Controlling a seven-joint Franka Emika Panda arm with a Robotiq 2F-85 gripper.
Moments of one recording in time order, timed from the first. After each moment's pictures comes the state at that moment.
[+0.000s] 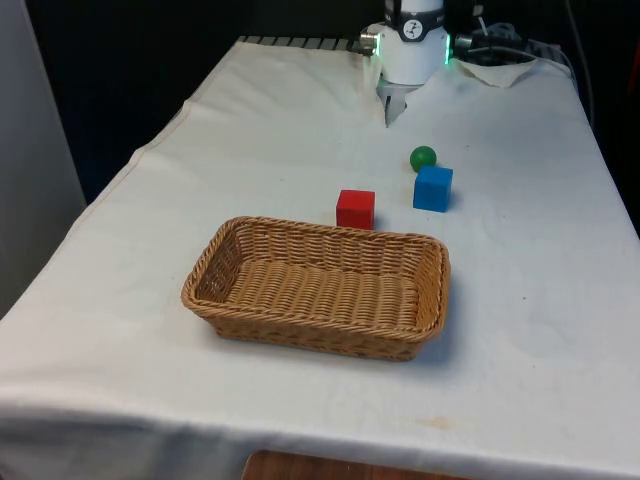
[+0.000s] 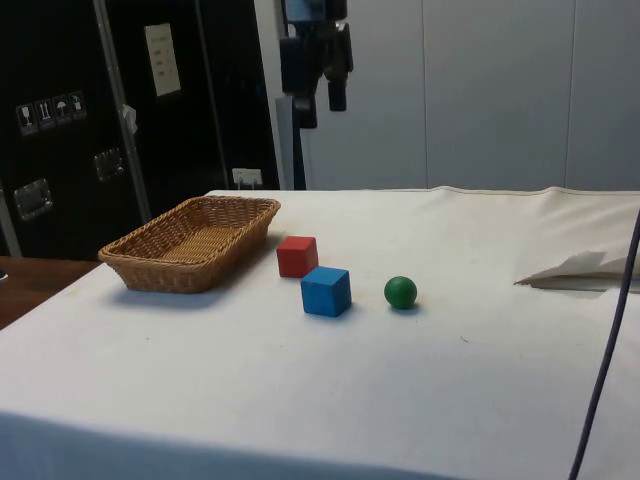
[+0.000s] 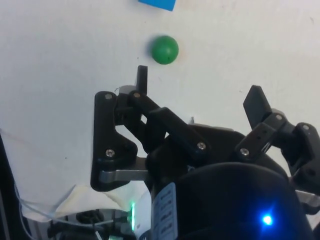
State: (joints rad) arm 0.39 -0.20 -0.30 -2.37 -0.13 2.21 0.26
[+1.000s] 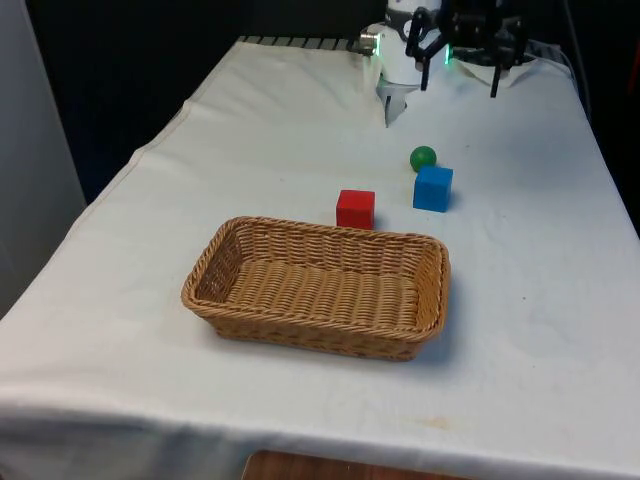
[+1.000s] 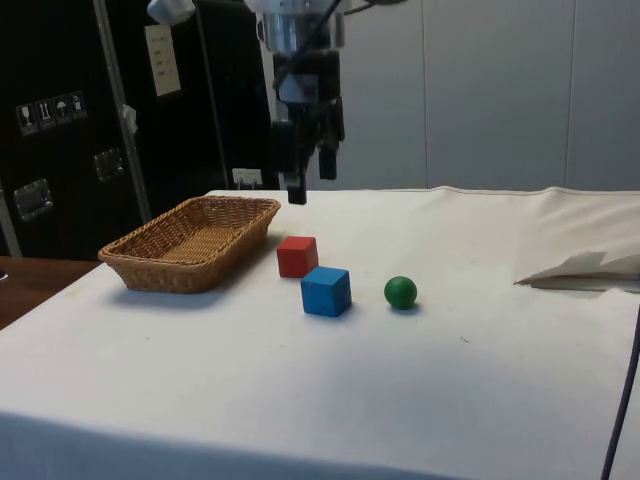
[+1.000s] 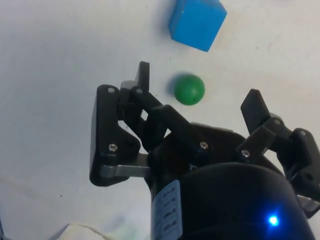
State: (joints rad) arm 0.39 -0.05 -0.22 -2.45 -0.11 2.48 0.34
